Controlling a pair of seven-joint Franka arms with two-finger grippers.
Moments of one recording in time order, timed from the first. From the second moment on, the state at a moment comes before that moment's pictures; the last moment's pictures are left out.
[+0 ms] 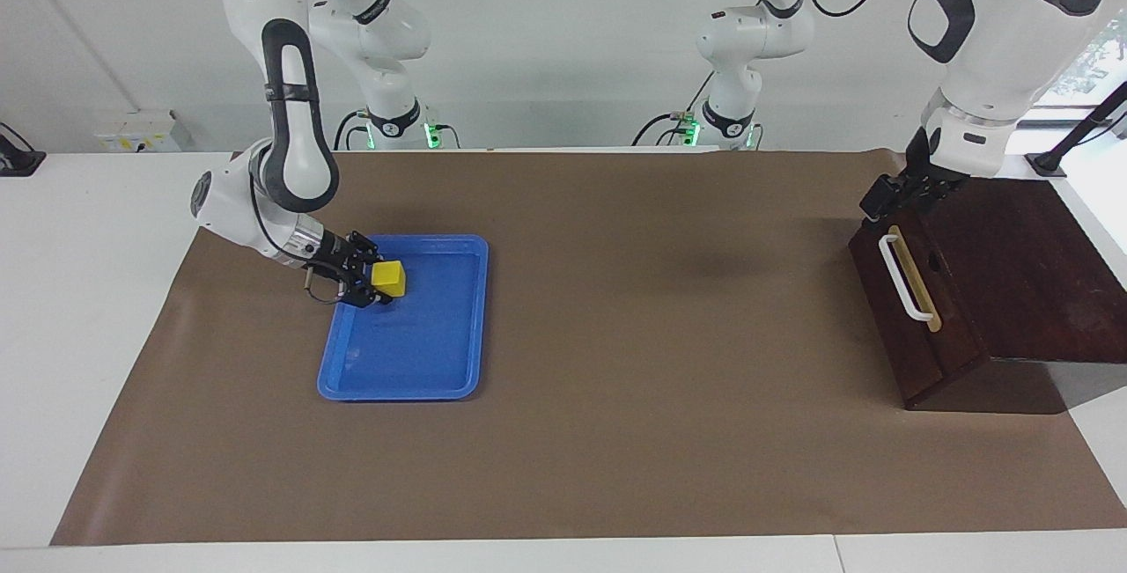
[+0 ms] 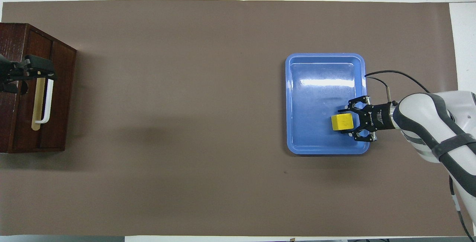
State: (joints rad) left arm 0.03 0.00 -0.06 -1.71 0.03 1.76 -0.27; right arm -0.18 0.19 0.07 -2.28 0.76 2.19 0.82
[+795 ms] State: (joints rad) left arm 0.01 0.00 -0.08 -1.71 0.02 1.65 -0.02; right arm -0.16 0.14 0.08 -2.00 0.54 1.91 1.03
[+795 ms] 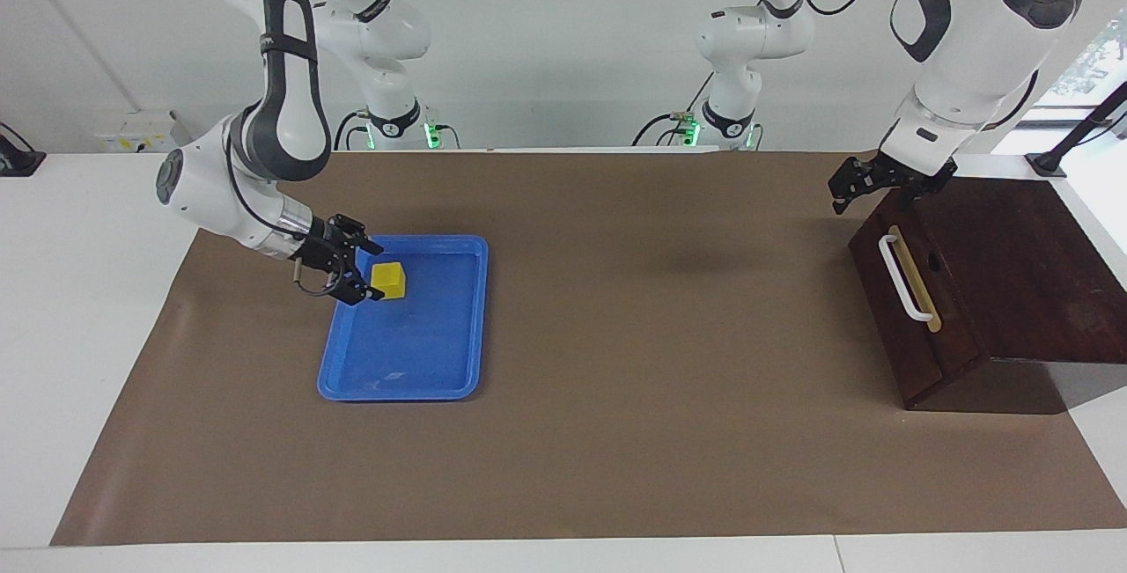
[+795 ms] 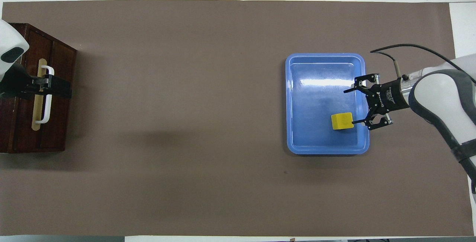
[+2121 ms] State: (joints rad) left arm -0.01 0.00 -0.08 -1.71 0.00 1.65 -0.01; right arm -0.16 -0.02 0.12 -1.63 -0.03 1.55 -0.09
